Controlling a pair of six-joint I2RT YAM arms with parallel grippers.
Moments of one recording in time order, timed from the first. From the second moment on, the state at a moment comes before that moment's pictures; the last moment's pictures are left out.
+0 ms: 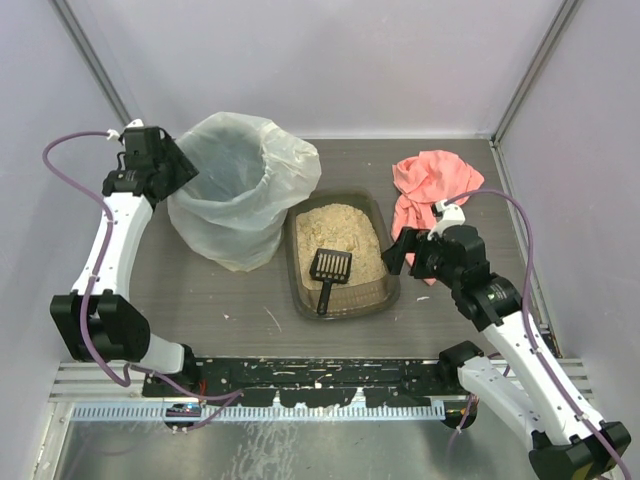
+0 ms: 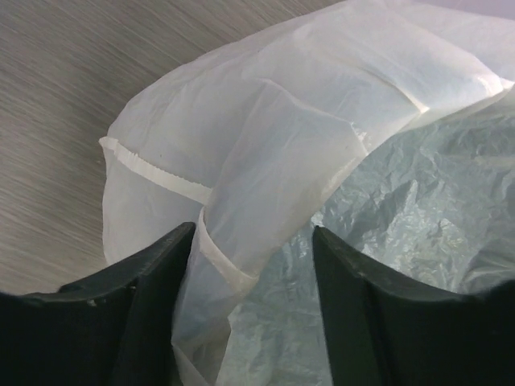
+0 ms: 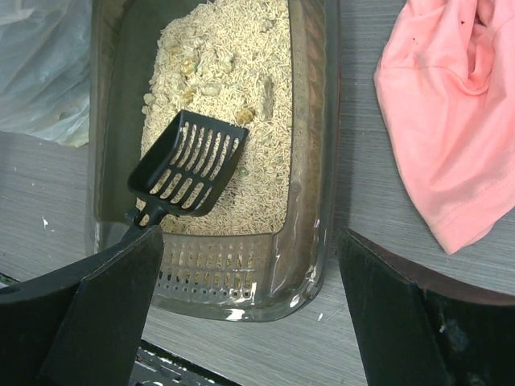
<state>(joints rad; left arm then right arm) 0.01 1.45 1.44 -0.64 -0.13 -0.60 0.39 0.70 0.74 -0.55 -0.06 0.43</state>
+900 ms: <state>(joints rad) -0.23 0.81 1.34 -0.76 -0.29 -0.34 0.84 0.96 0.92 -0.63 0.21 0.50</state>
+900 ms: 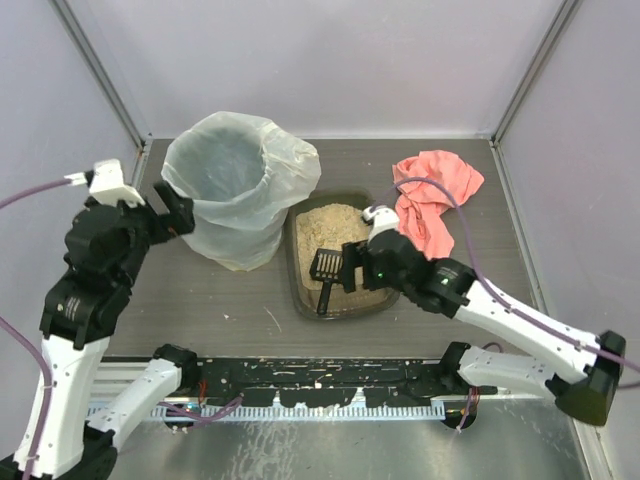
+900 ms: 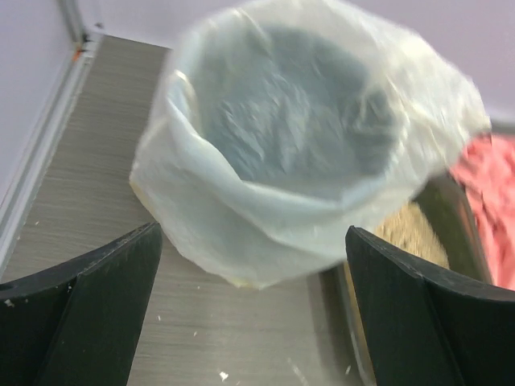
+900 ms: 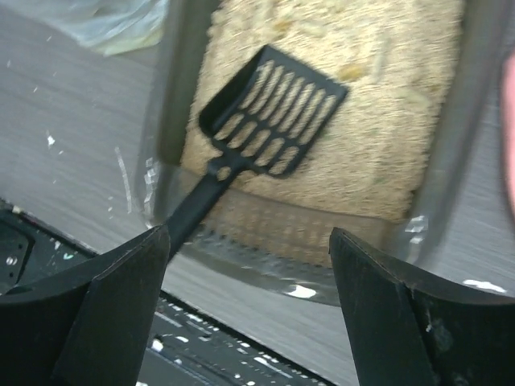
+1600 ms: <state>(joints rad) -0.39 0.57 1.07 -0.83 -0.17 -0.27 1.25 1.49 1.07 -0.69 0.55 0.76</state>
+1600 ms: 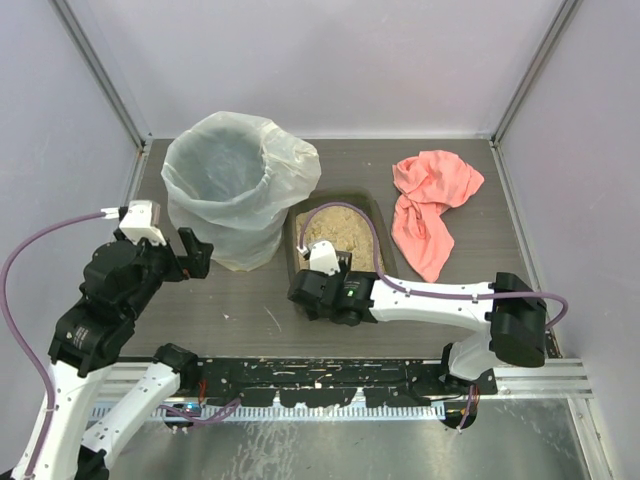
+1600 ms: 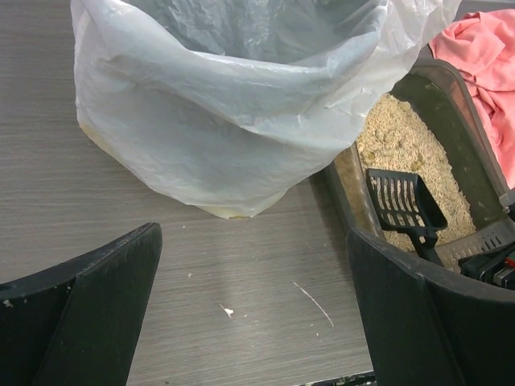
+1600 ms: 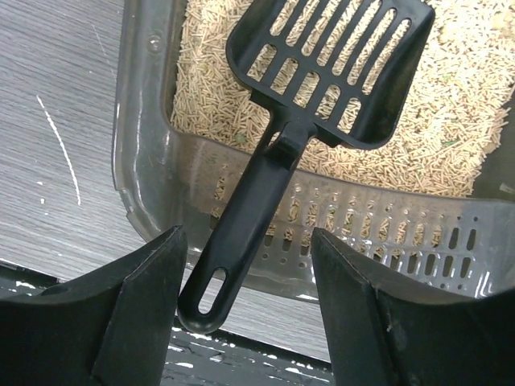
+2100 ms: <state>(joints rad) -0.39 0.60 1.00 -0.82 -0.12 -0.29 1.16 1.32 1.01 -0.80 0.57 0.73</state>
